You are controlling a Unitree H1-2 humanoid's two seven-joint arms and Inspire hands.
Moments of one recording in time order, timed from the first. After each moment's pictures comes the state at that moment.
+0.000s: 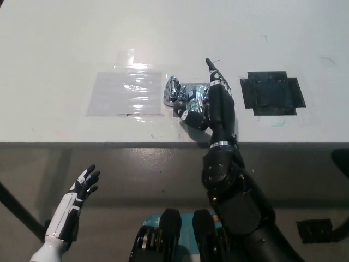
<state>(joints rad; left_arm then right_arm) 0.00 0.22 0.00 0.05 0.00 -0.18 -0.11 -0.72 0.15 0.23 0.61 -0.47 0.09 -0.52</state>
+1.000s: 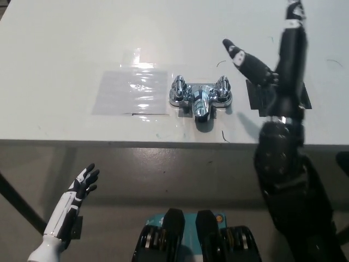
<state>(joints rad) 0.00 0.22 0.01 0.04 0.00 -0.18 -0.13 -0.63 -0.02 0.17 0.03 -0.50 0.00 -0.53</state>
